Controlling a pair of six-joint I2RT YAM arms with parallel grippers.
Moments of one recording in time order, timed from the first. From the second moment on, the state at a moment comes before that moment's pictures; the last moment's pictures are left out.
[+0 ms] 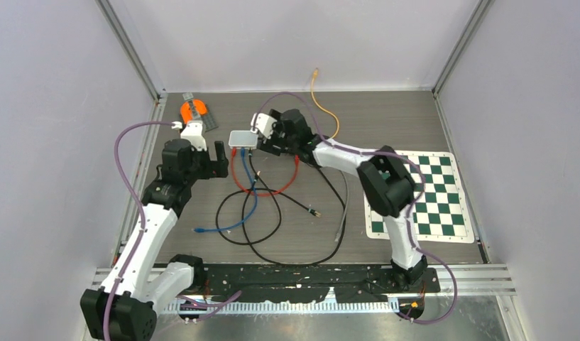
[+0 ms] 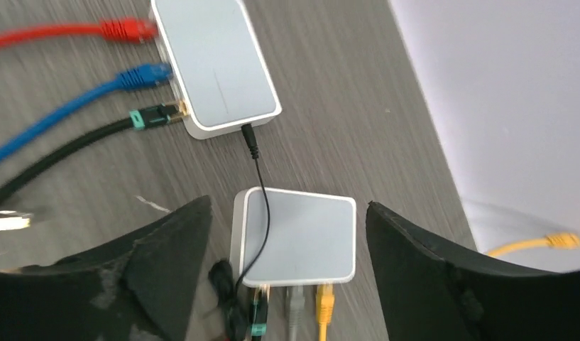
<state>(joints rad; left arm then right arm) -0.17 0.96 0.84 -0.40 -0.03 -0.13 0.70 2.20 1.61 0.15 -0.12 -0.72</state>
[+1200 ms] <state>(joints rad) -0.20 0.60 0.52 0.03 0.63 -0.31 0.72 0.68 0.85 -0.46 0.53 0.43</state>
